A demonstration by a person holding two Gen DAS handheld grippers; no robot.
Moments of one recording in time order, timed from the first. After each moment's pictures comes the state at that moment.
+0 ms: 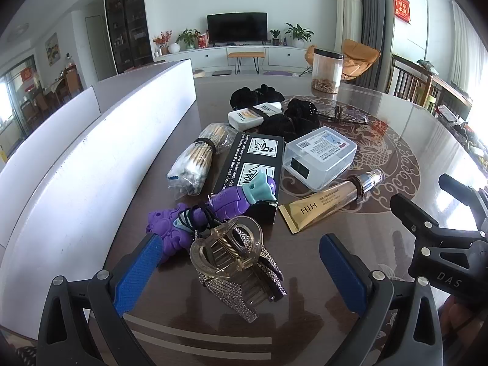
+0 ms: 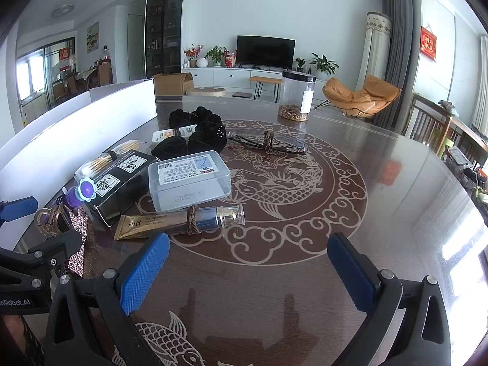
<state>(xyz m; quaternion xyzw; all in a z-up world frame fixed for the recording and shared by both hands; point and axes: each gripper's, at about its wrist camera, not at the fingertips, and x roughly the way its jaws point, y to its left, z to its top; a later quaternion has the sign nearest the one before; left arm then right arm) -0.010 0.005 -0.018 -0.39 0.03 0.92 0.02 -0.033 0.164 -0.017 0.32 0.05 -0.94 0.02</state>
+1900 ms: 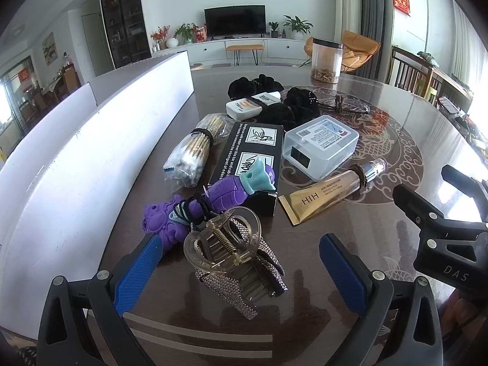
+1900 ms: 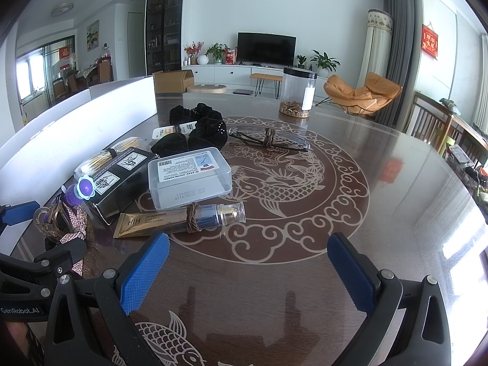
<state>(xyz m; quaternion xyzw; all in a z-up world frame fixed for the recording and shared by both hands) -0.010 0.006 -0.026 -0.41 0.04 0.91 0.02 -0.035 0.165 -0.018 0.33 0.05 -0.94 0.02</state>
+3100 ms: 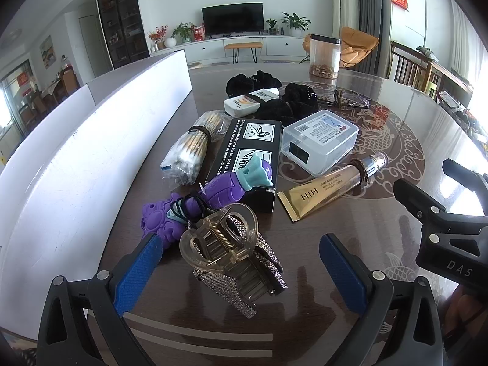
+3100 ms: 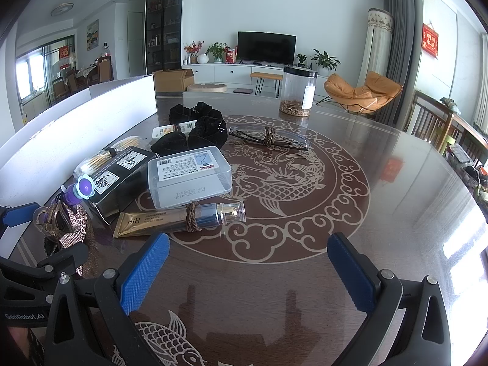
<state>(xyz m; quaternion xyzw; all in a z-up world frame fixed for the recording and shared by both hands) -0.010 0.008 -0.027 -0.41 0.05 0.91 0.01 -0.037 0.164 -0.023 0.33 0.04 -0.94 0.02</state>
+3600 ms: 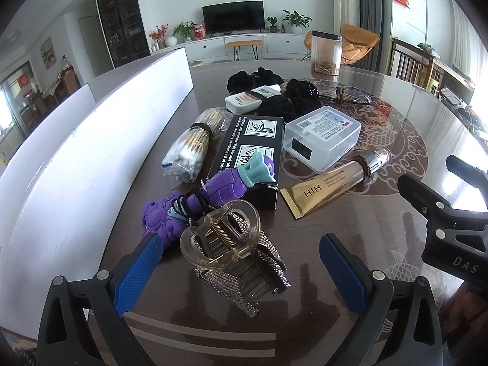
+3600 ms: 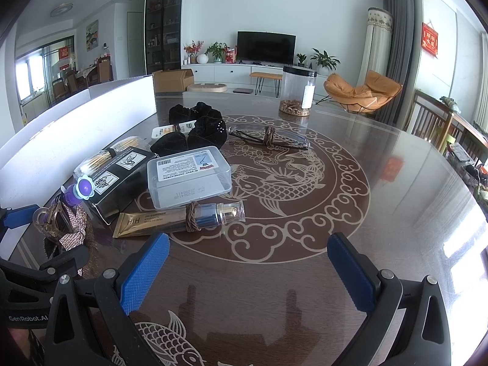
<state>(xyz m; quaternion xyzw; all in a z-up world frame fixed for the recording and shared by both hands) -0.010 0.009 -0.030 -0.42 0.05 0.91 0.01 -0.037 0.163 -0.026 0.33 0.04 -0.94 0.02</state>
